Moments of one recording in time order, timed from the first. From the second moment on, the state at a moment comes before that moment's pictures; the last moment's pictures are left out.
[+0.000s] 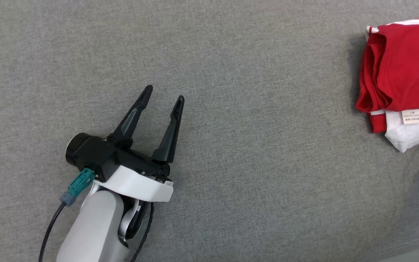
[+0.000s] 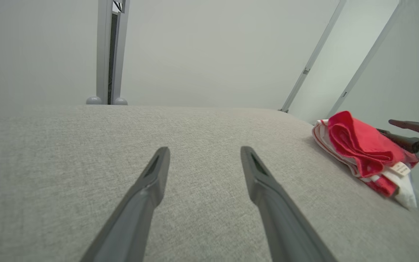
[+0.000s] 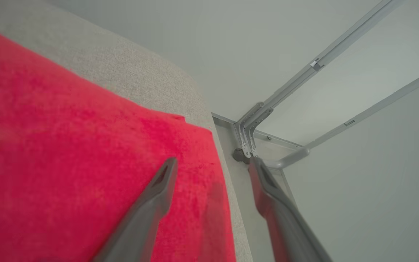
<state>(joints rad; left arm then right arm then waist) -0.37 0.09 -0.32 0.14 -0.30 -0.13 -0.26 -0.82 -0.45 -0.20 0.95 -0.32 0.13 -0.26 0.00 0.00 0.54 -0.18</state>
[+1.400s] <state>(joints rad) -0.09 0.05 -0.18 0.19 -0.36 -0.07 -0.26 -0.13 -0.06 0.01 0.21 0.22 0.13 -0.26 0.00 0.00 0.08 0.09</state>
